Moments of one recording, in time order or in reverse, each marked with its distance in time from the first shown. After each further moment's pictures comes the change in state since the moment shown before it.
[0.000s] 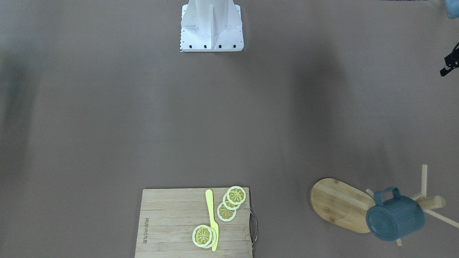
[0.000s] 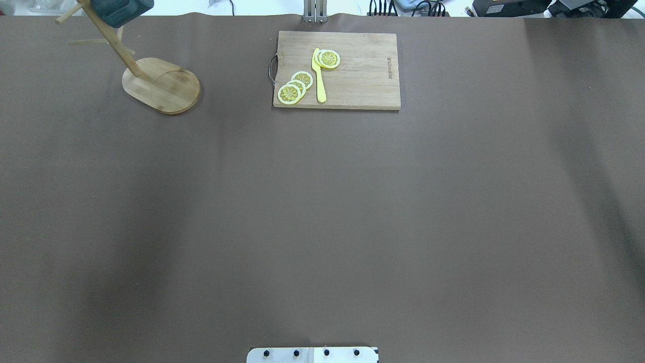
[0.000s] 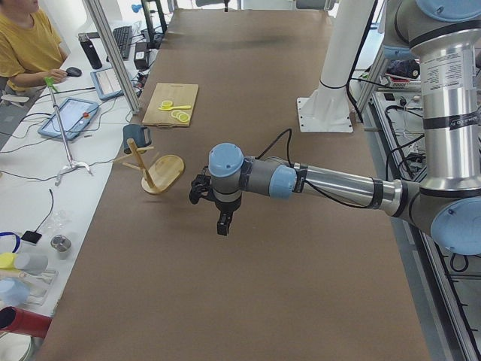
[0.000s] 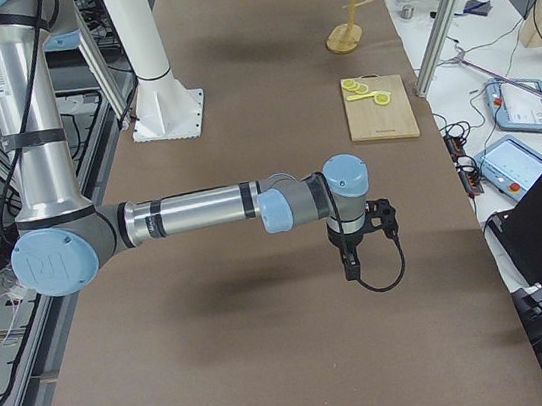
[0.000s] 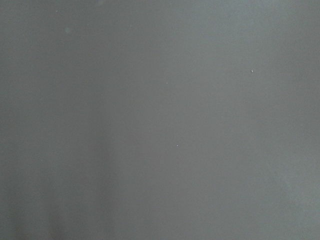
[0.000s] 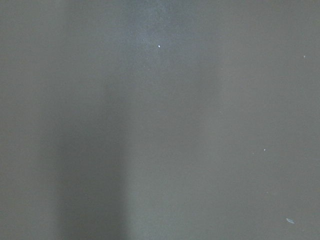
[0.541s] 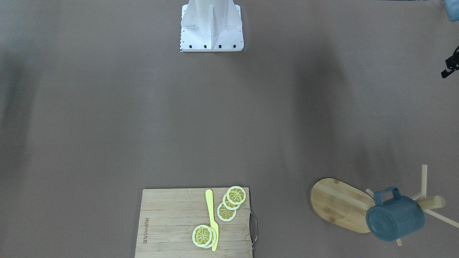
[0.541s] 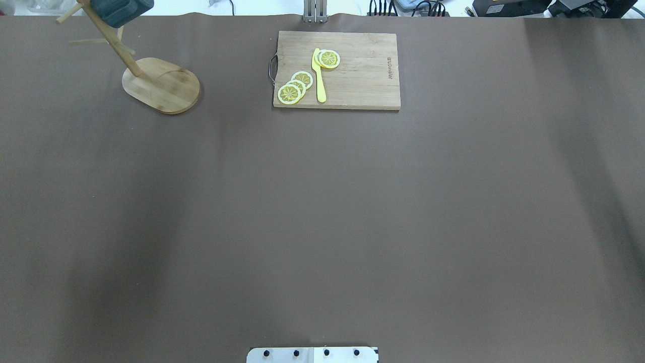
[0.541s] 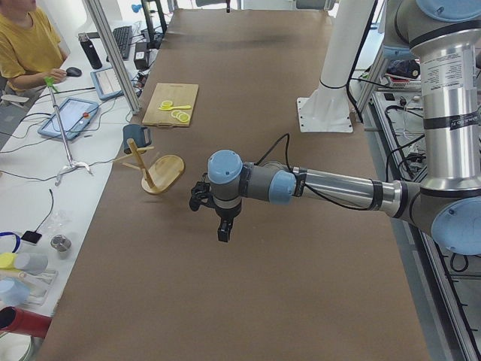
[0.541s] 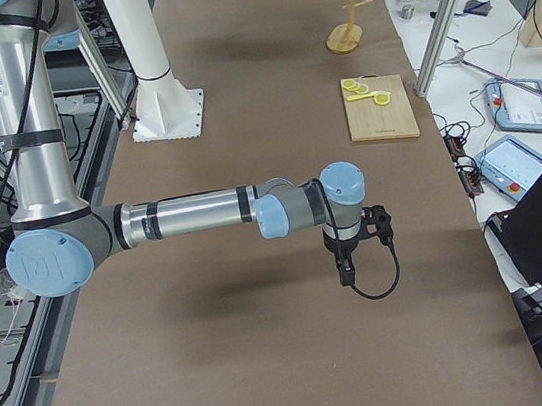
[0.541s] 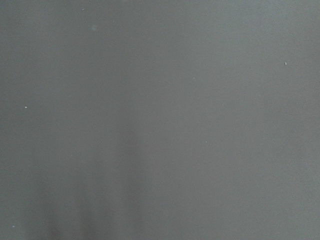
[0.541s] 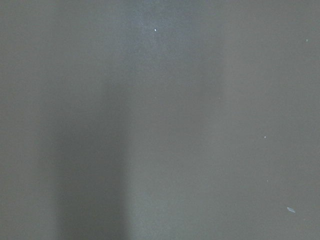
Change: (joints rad) left arm -0.001 -0.002 0.019 -0.001 0.081 0.001; right arm -0.002 -0.025 -0.001 0.001 0.009 -0.006
